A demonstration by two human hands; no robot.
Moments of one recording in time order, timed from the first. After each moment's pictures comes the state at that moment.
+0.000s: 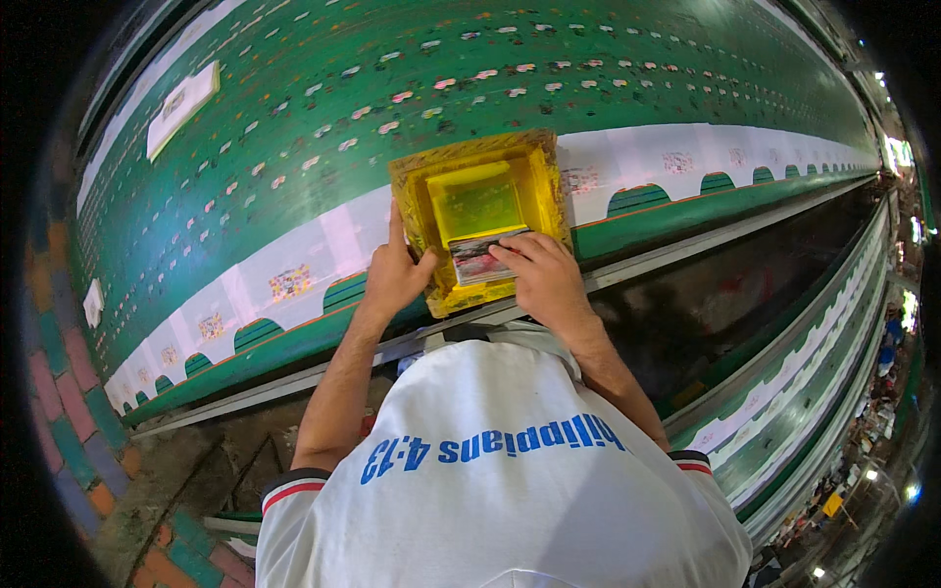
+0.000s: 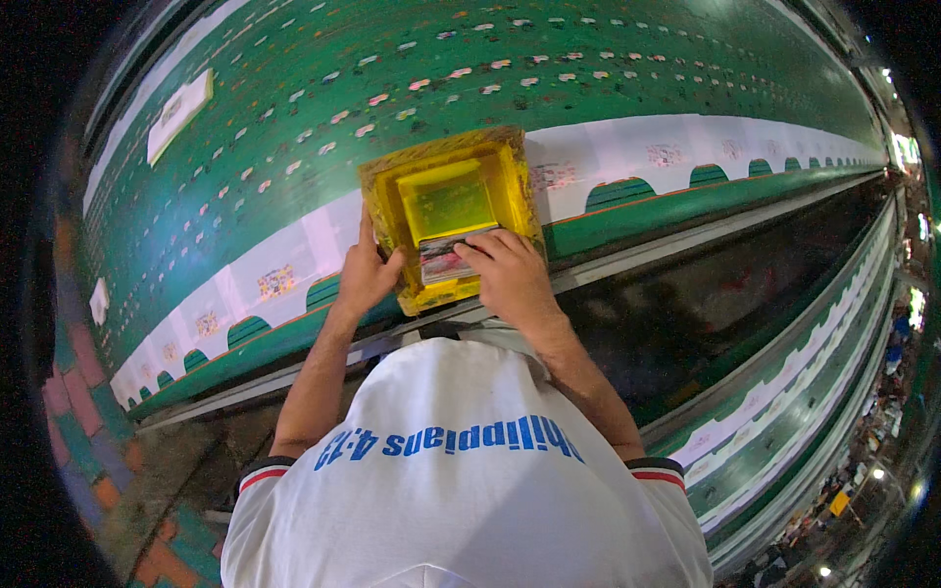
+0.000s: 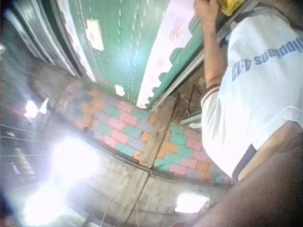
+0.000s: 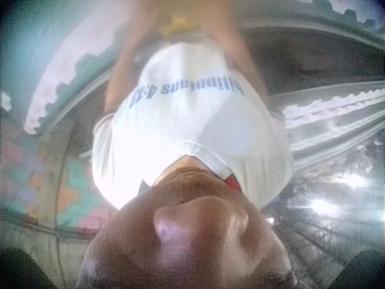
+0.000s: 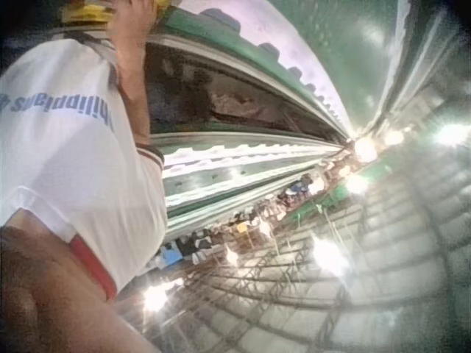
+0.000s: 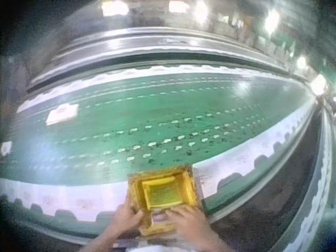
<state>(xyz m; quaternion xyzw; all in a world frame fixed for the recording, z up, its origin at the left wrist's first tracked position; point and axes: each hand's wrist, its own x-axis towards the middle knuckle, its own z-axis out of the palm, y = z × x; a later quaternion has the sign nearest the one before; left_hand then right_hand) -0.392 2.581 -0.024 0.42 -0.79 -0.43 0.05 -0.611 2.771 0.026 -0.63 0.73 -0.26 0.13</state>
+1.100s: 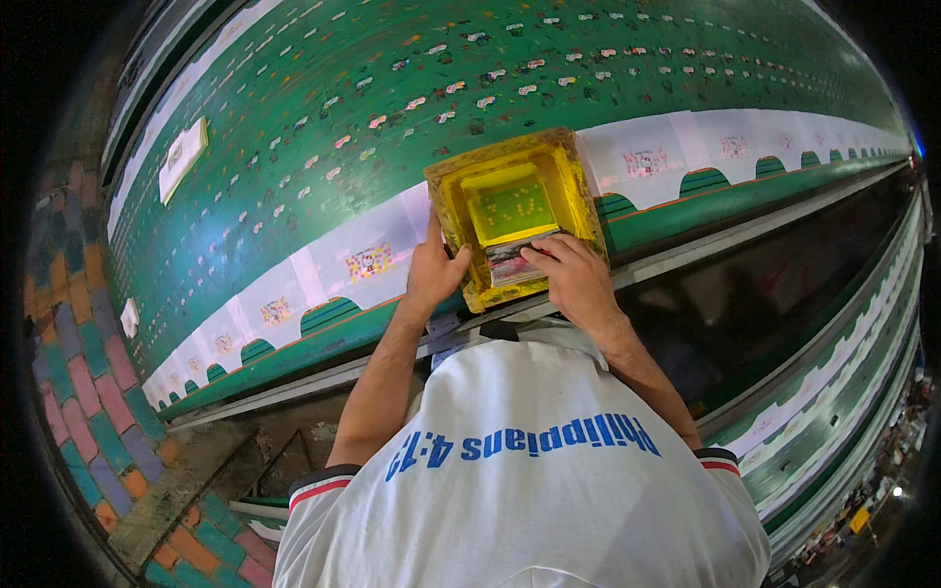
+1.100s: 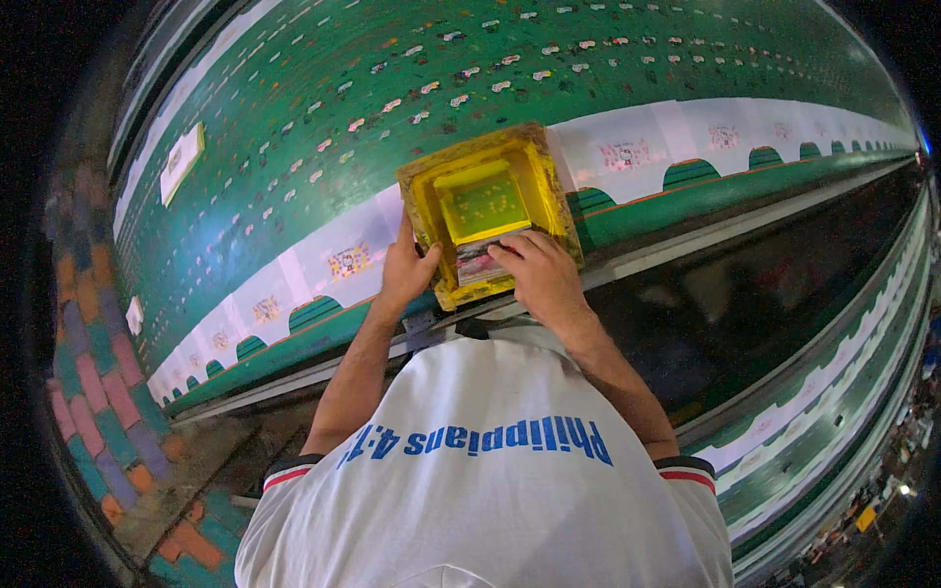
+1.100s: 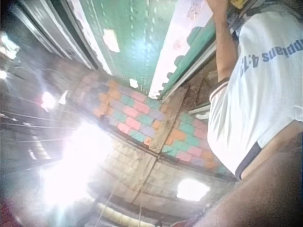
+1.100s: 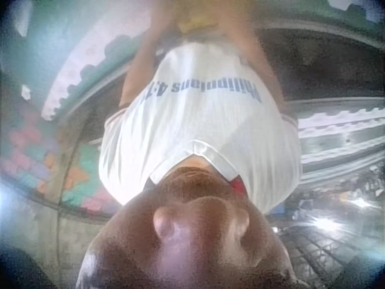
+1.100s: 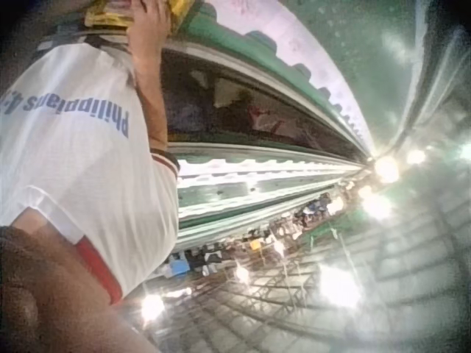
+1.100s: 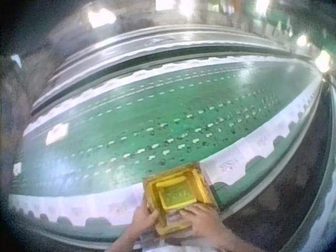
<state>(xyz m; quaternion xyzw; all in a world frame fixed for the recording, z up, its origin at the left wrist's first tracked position) -0.564 2.652 -0.055 0.43 -0.79 -0.44 0.08 -0.777 2.846 0.005 -0.62 0.72 -0.26 0.13</state>
